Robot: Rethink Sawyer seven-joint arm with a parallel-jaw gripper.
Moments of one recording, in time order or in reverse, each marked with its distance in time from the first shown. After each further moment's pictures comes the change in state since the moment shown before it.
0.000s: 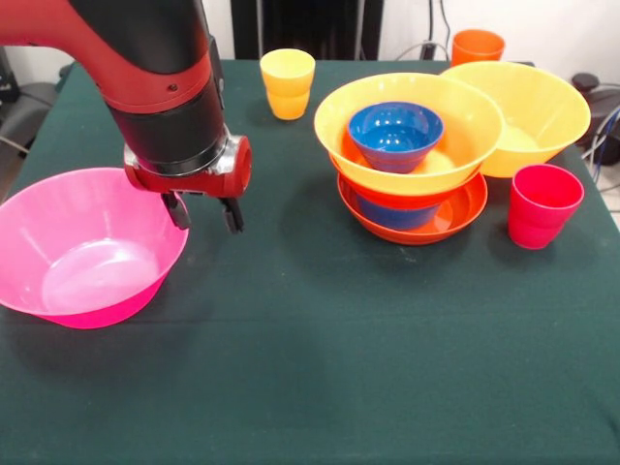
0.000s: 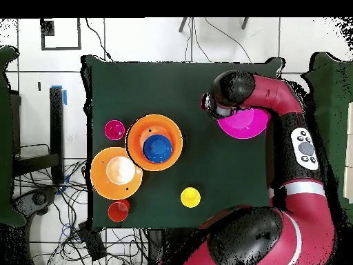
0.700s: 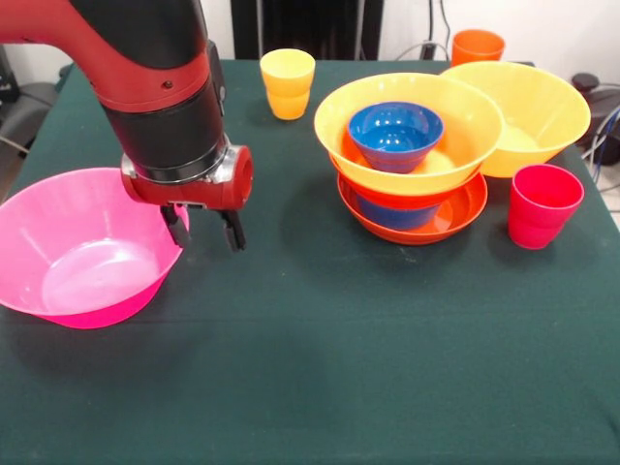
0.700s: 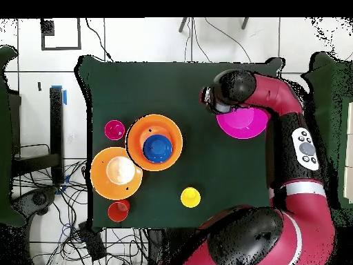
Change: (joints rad) arm 0.000 -0.001 0.000 0.003 0.038 -0.088 0.000
